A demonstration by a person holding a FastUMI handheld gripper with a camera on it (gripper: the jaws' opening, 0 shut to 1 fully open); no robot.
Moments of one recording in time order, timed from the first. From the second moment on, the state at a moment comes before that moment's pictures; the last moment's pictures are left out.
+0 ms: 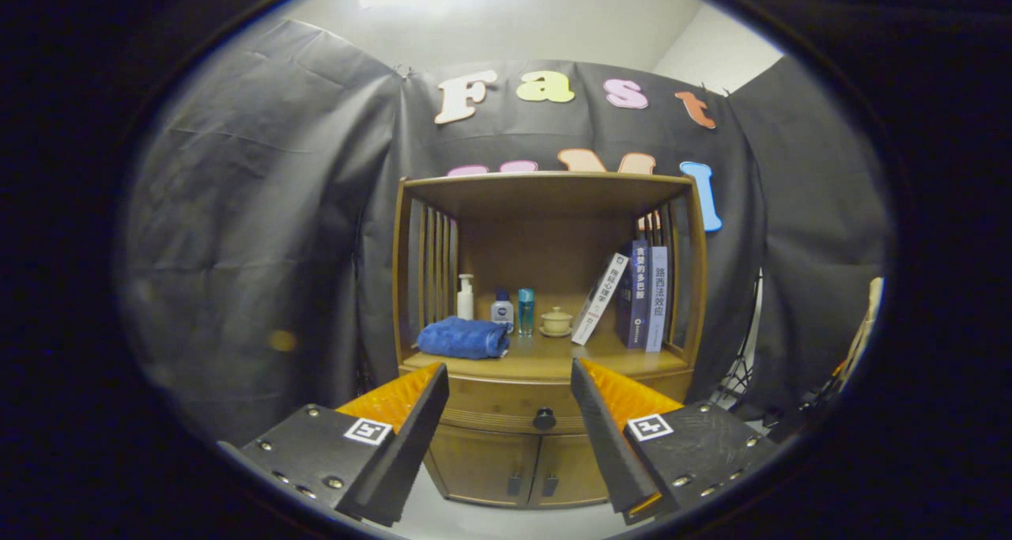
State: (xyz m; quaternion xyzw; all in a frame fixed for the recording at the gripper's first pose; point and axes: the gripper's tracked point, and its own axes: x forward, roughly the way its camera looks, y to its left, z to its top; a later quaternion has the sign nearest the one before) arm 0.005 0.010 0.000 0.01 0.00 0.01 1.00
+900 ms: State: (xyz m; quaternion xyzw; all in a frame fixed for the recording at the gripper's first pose) arm 0.050 0.010 -0.034 0.05 0.00 0.02 1.00
